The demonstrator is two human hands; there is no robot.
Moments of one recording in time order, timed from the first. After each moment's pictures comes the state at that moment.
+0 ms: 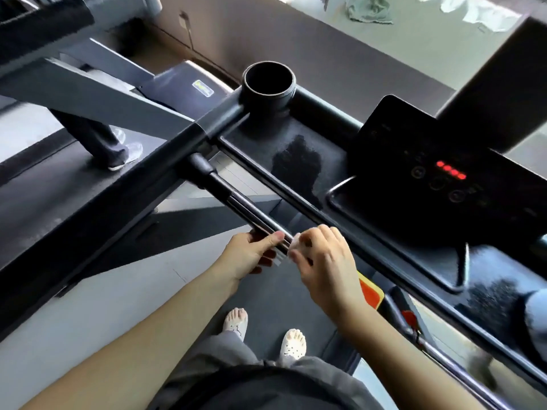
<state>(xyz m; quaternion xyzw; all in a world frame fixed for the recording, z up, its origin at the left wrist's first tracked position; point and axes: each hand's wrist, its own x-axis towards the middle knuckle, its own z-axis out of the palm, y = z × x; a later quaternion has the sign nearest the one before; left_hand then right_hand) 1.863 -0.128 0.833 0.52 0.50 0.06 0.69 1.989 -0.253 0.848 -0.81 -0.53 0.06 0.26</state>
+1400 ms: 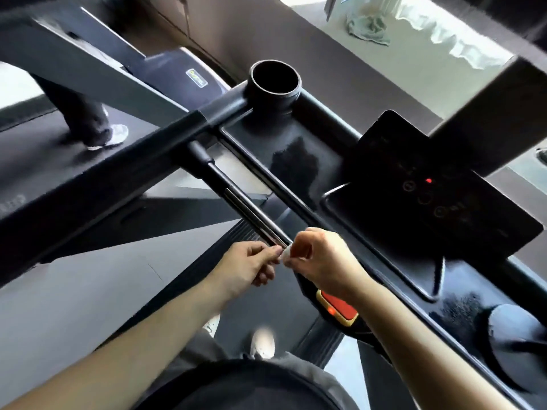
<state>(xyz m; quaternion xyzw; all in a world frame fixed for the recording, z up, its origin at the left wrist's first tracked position) 1.855 -0.154 0.834 0.52 0.43 0.08 0.73 2.019 -0.241 0.868 -0.77 -0.57 0.22 0.18</state>
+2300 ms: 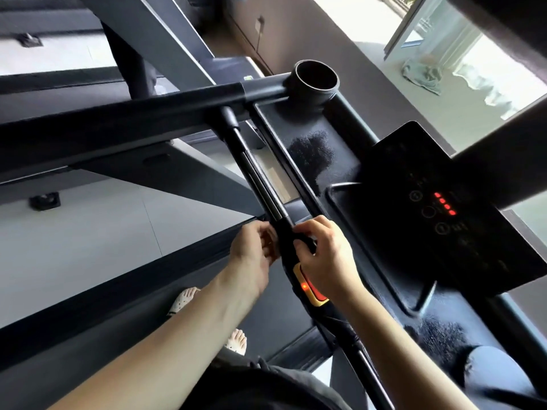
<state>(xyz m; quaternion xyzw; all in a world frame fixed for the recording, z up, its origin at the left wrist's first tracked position) 1.909 -0.229 0.831 0.06 0.53 0.36 0.77 2.035 -0.286 0.848 -0.72 -0.63 0.14 0.26</state>
